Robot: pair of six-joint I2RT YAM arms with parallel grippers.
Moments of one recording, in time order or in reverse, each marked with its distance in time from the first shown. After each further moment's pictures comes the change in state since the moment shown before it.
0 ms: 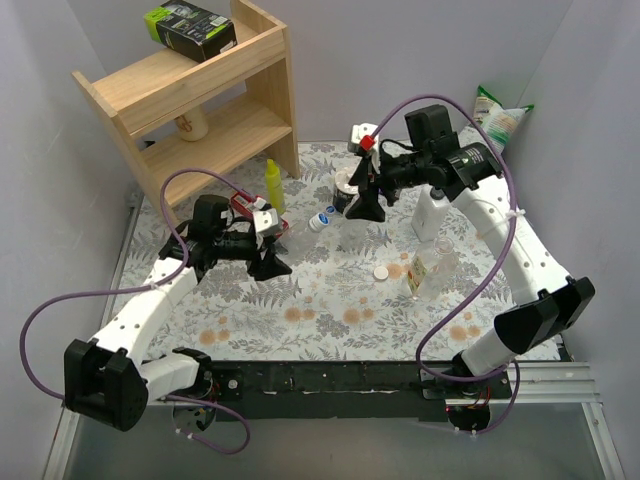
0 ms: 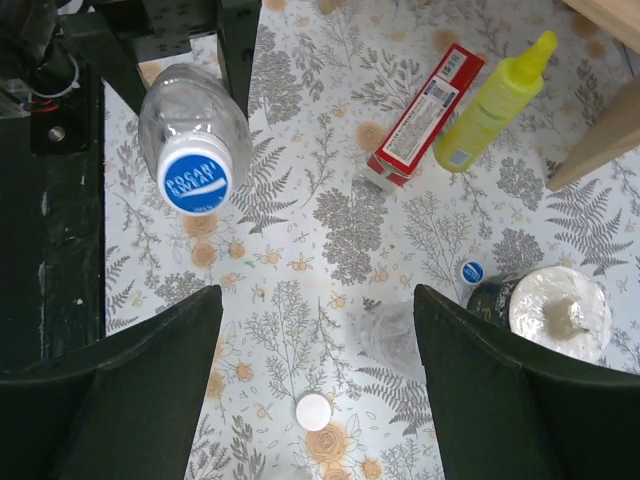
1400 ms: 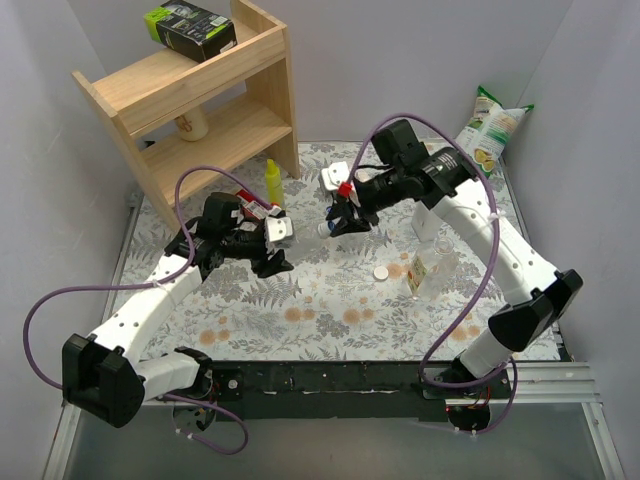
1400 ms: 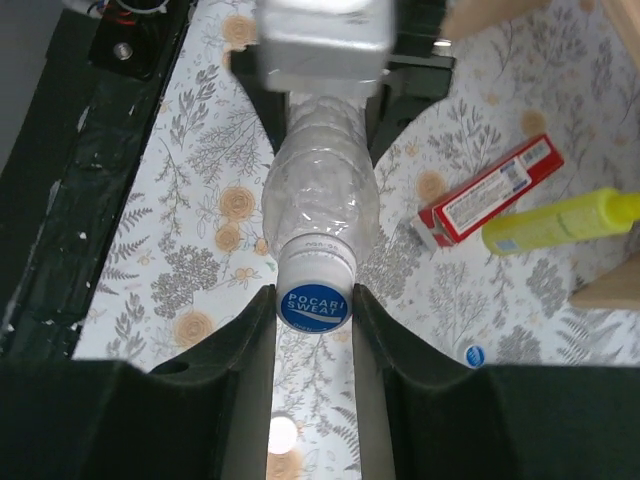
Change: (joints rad) left arm -0.074 -0.009 0.055 -0.078 -0.126 0.205; right arm 0.161 0.015 0.020 -0.162 -0.072 -0.430
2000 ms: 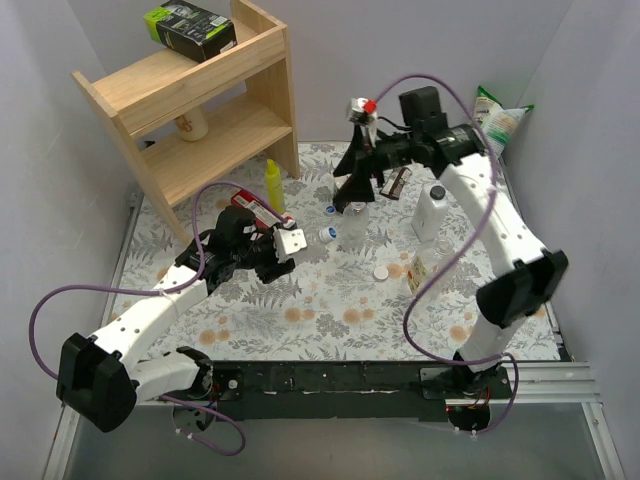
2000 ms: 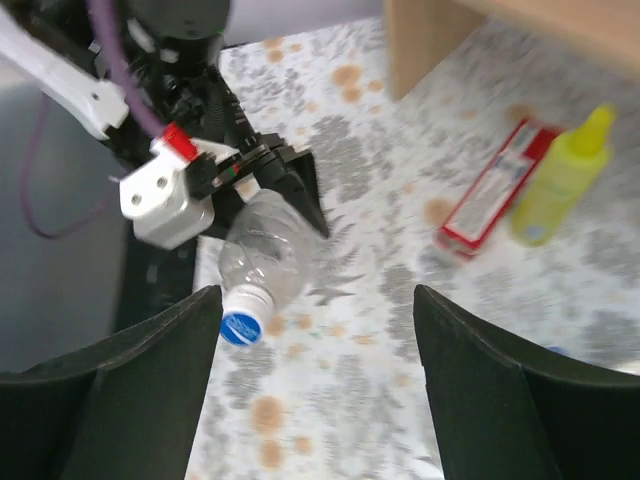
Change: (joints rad) left arm -0.127 -0.030 -0.097 0.142 -0.388 -0.040; right arm -0.213 0.216 0.175 0.212 -0.240 0.694
